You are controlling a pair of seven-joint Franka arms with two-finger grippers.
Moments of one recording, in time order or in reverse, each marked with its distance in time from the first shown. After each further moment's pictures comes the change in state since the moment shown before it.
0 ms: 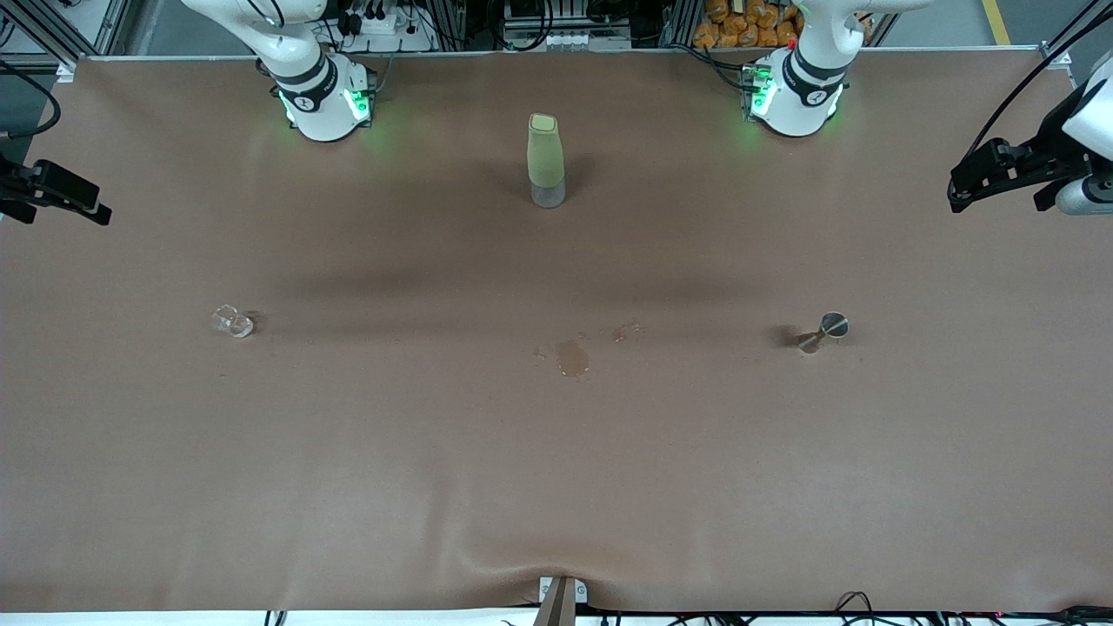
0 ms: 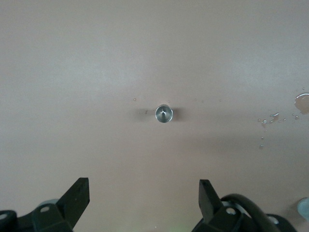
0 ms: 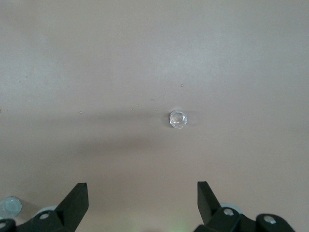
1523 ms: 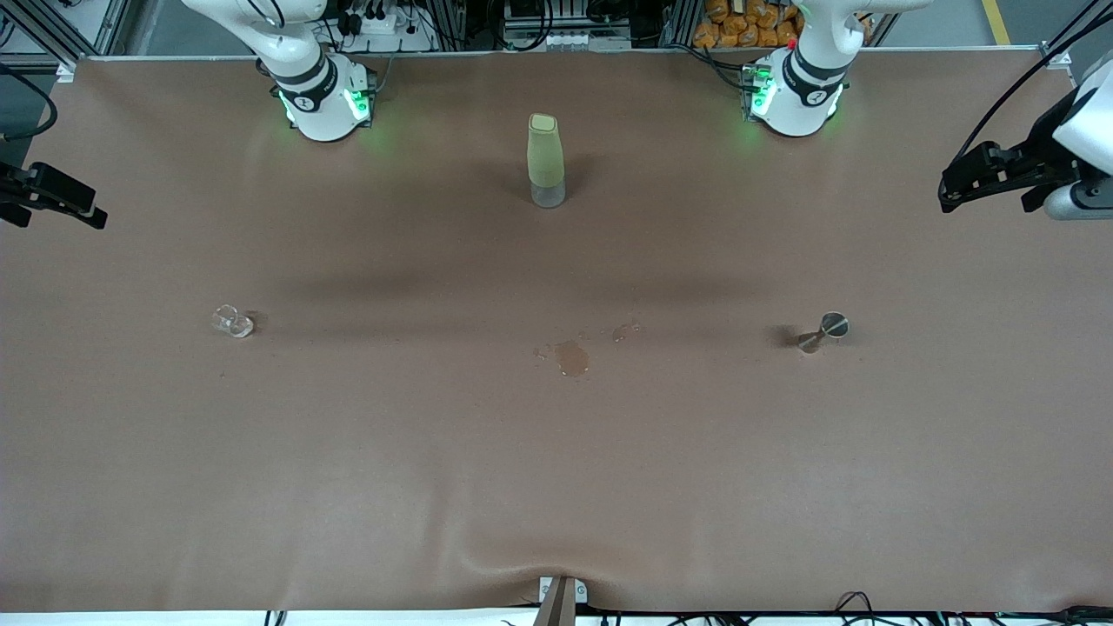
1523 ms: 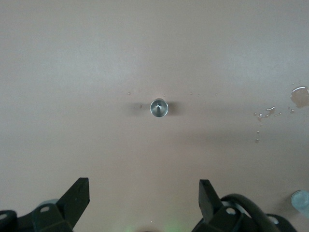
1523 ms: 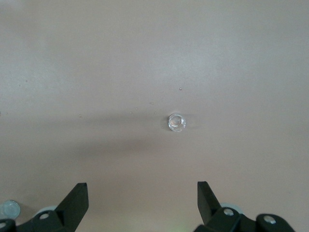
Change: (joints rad) left arm 0.004 0.005 0.000 -0.024 -0.025 -0.010 0.003; right arm -0.002 0.004 0.001 0.010 -0.003 0.006 0.000
